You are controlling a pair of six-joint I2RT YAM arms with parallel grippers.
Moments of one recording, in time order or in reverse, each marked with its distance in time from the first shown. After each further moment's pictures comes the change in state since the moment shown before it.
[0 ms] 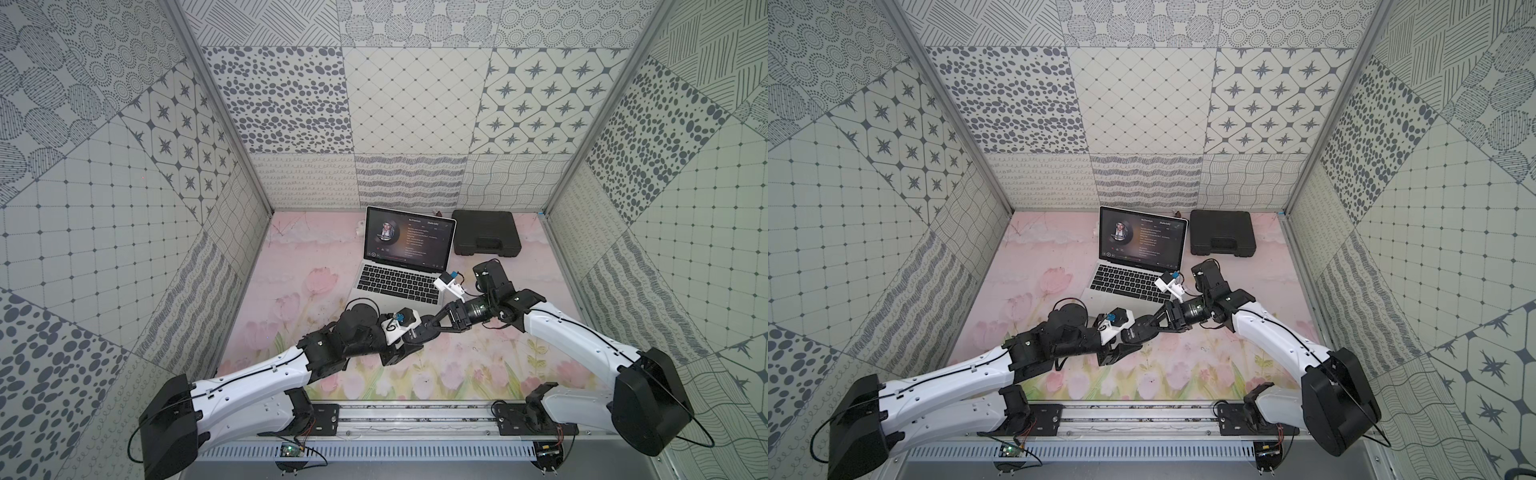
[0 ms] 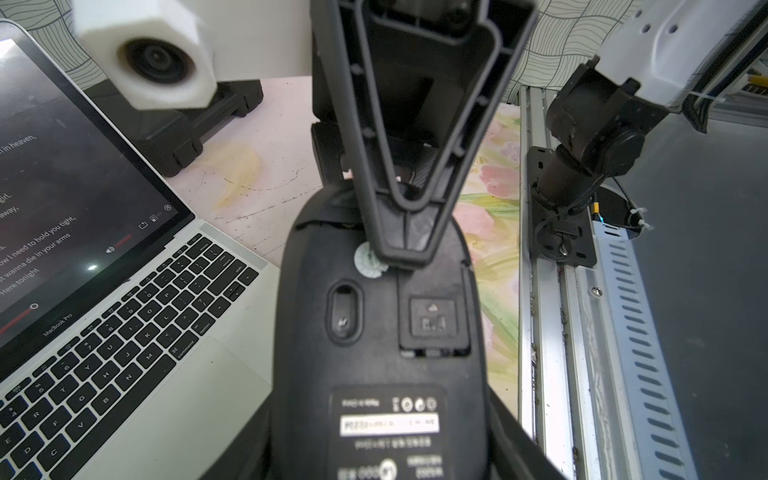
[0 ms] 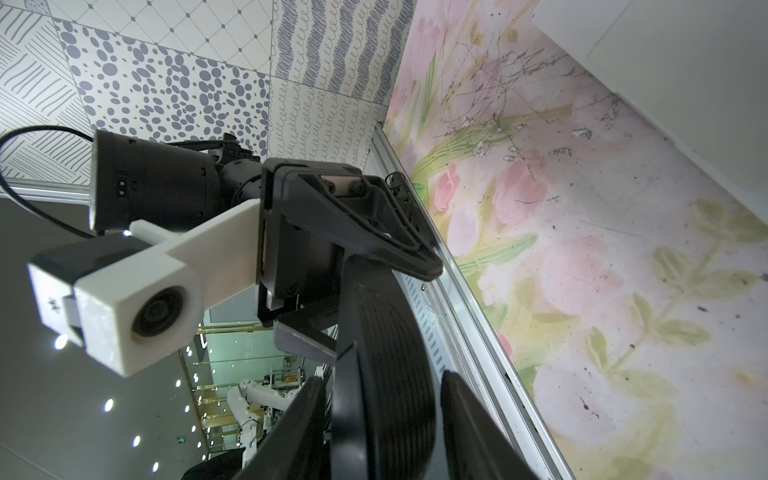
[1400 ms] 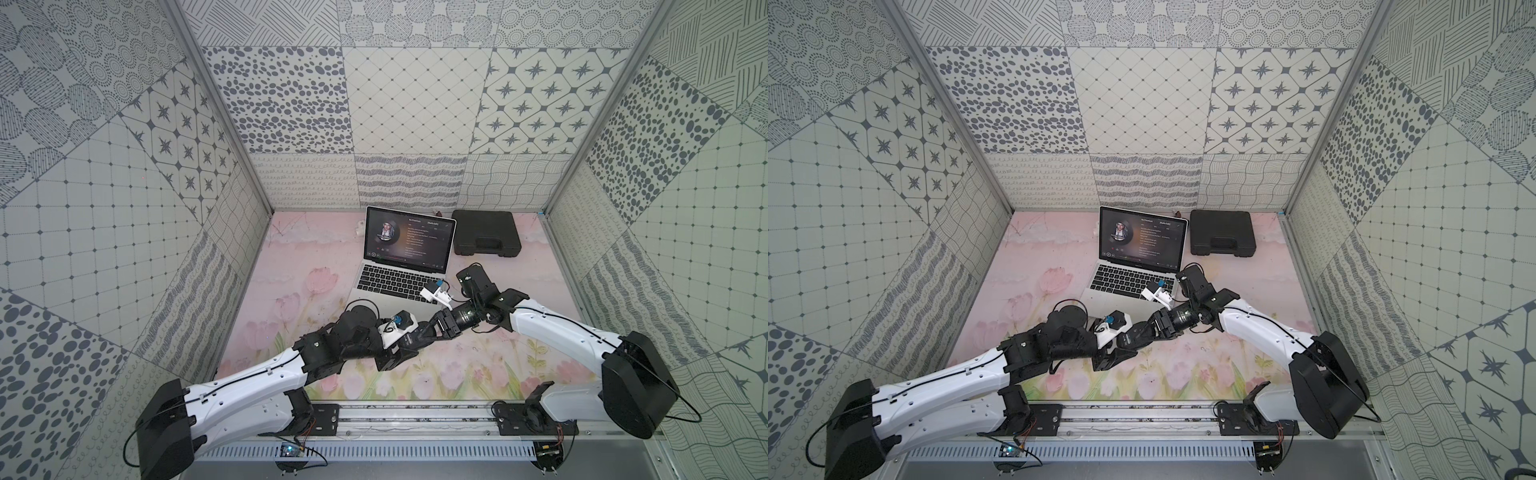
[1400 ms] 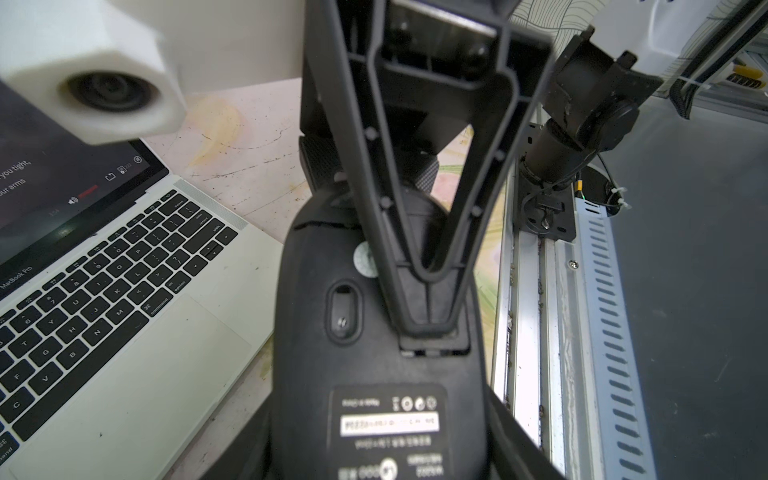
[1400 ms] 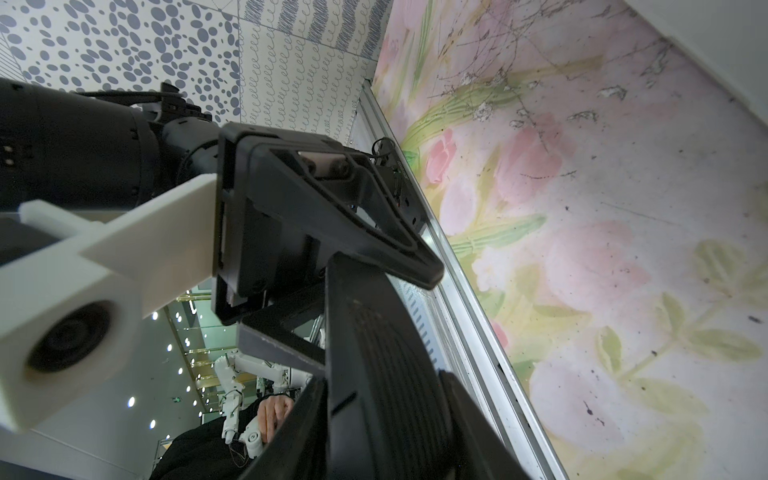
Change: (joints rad) left arm 0.000 -0.038 0.004 -0.119 0.019 -0.042; right arm 0.102 0.092 0.031 -0.021 0.049 -0.064
